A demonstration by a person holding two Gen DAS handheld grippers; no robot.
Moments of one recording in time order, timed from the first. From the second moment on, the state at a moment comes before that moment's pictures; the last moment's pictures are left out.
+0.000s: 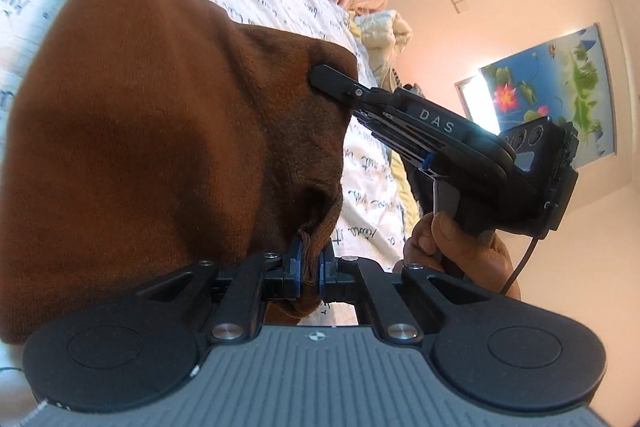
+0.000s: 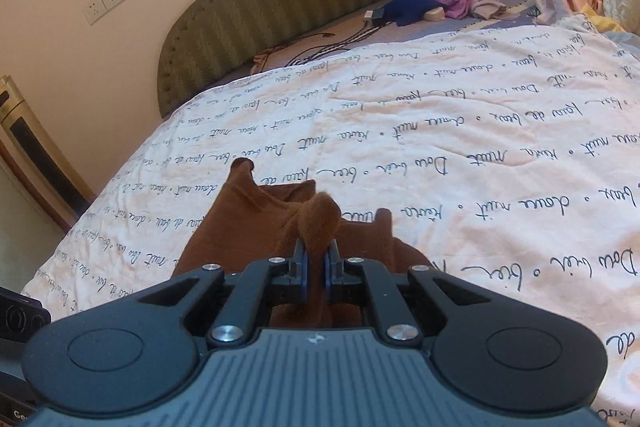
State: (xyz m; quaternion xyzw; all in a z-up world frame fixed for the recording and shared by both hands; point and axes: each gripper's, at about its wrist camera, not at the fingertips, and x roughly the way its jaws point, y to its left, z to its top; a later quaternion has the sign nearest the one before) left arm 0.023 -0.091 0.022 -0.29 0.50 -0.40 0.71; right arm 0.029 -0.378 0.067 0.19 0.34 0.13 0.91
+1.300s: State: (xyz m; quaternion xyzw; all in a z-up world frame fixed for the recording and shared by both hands) left arm 0.156 -0.052 0.023 -0.11 0.49 -0.25 0.83; right arm -0.111 -0.394 0.029 0.29 0.35 0.20 0.87
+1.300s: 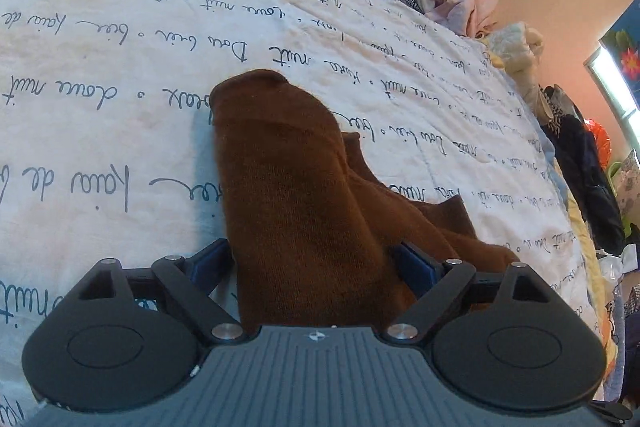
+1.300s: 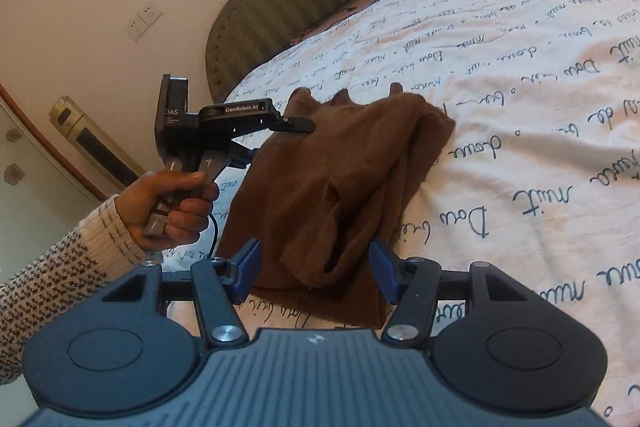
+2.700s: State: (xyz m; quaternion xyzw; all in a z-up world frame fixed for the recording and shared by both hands) left arm 0.143 -0.094 0.011 -0.02 0.43 -0.24 0.87; right arm 0.009 -0.382 -0.005 0.16 0.32 0.18 0.92
